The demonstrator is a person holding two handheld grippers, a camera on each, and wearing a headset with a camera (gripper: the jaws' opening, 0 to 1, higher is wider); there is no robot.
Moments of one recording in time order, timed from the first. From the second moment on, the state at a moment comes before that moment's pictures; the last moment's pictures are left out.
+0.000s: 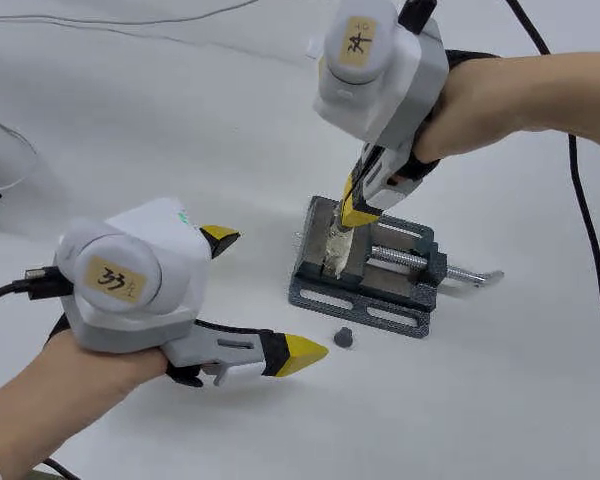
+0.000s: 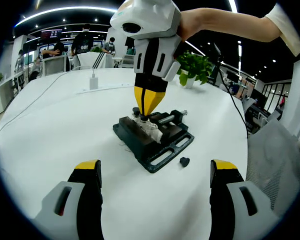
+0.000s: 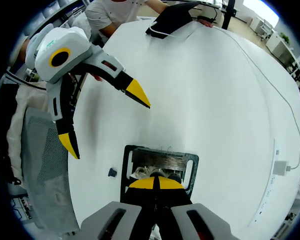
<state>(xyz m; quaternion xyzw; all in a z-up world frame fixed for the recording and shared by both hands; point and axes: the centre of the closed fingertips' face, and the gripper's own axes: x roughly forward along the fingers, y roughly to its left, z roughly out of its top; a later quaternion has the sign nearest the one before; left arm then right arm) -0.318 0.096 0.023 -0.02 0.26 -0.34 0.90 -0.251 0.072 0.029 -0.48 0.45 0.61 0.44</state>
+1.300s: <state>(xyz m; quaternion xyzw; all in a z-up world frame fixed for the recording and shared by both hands) -0.317 0.098 0.041 -0.01 0.26 -0.34 0.91 -0.250 0.067 0.027 -0.49 0.43 0.62 0.43</state>
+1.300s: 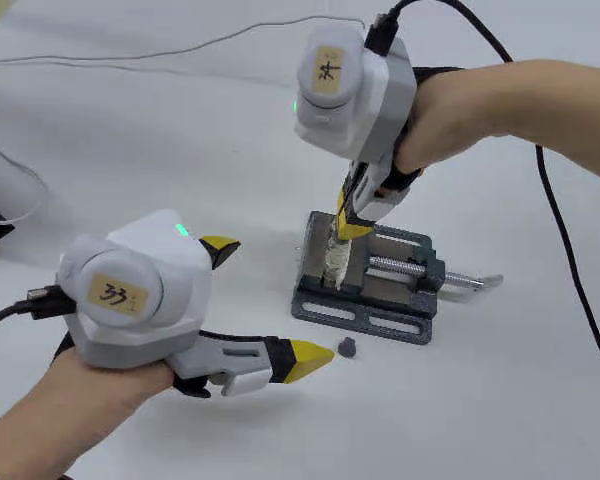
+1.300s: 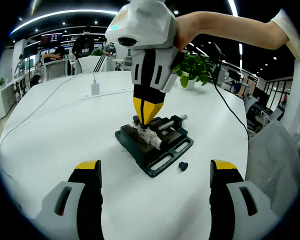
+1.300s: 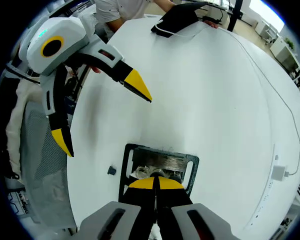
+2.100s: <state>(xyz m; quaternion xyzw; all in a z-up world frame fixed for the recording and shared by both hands) -0.319 0.091 0.050 0.02 0.25 -0.35 0.90 -0.257 0.066 0.031 -0.47 0.38 0.65 0.45</state>
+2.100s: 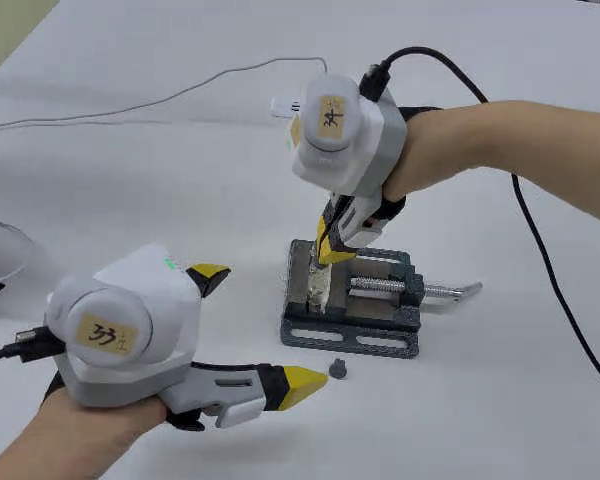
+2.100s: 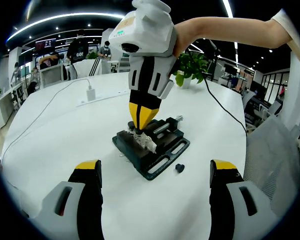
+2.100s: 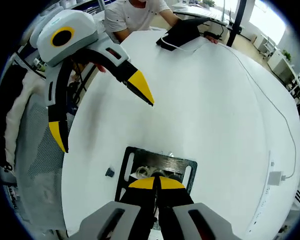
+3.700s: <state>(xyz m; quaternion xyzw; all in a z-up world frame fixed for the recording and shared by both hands) -0.331 0.089 0.056 0.04 0.25 -0.37 0.89 -0.297 0.034 0.042 -0.36 0.33 0.64 0.59</state>
